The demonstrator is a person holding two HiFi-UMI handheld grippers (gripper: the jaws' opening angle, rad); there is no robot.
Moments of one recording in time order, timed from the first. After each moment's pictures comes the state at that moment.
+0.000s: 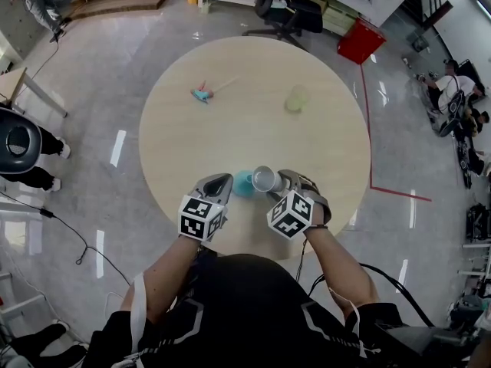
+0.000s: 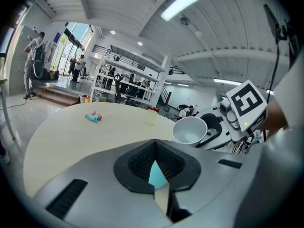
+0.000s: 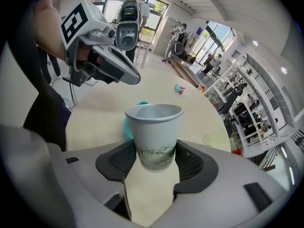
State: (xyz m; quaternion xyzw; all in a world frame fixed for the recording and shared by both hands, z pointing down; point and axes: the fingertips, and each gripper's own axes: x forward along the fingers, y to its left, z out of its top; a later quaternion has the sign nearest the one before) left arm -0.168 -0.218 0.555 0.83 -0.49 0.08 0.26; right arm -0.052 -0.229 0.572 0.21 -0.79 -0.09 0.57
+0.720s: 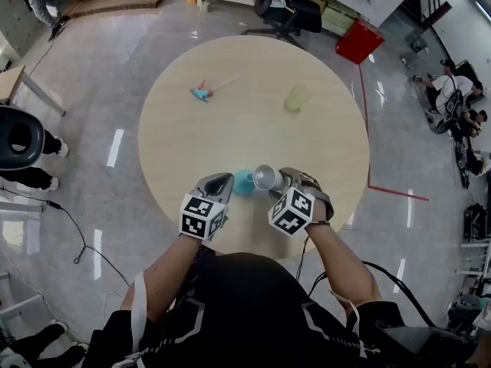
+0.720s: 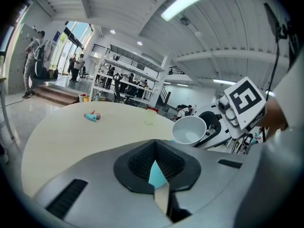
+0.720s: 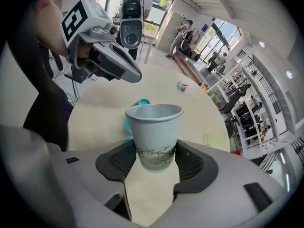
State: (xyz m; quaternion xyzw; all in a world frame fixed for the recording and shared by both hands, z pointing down) left arm -0.166 -0.218 0.559 0.83 -0.48 0.08 0.26; right arm -0.048 -0.230 0.574 0.19 -0.77 -0.10 0.60
